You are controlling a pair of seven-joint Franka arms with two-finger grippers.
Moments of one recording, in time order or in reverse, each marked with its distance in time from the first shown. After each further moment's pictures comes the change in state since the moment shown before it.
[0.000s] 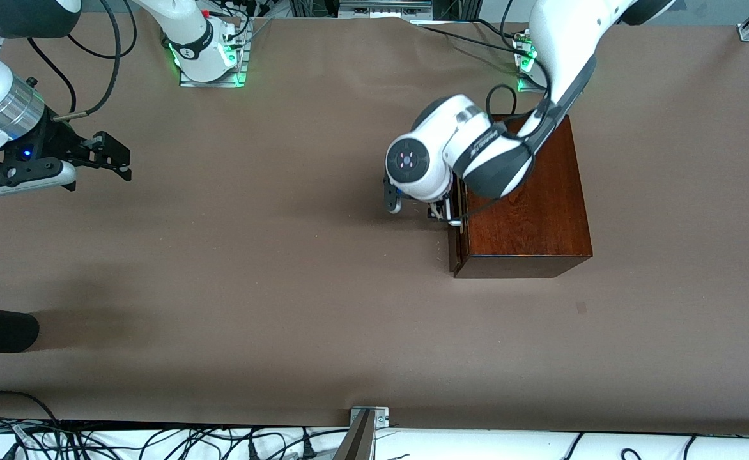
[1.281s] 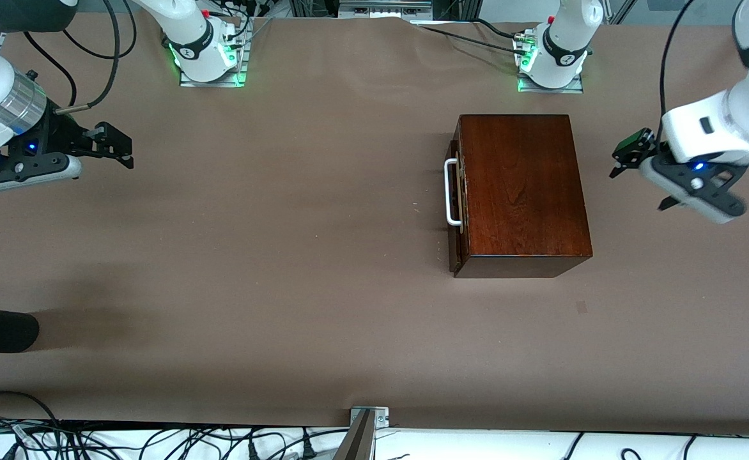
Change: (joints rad) left arm 0.336 -0.563 0.350 -0.210 -0.274 0.066 -0.461; right arm 0.001 -0.001 0.002 0.020 0.000 -0.098 0.000
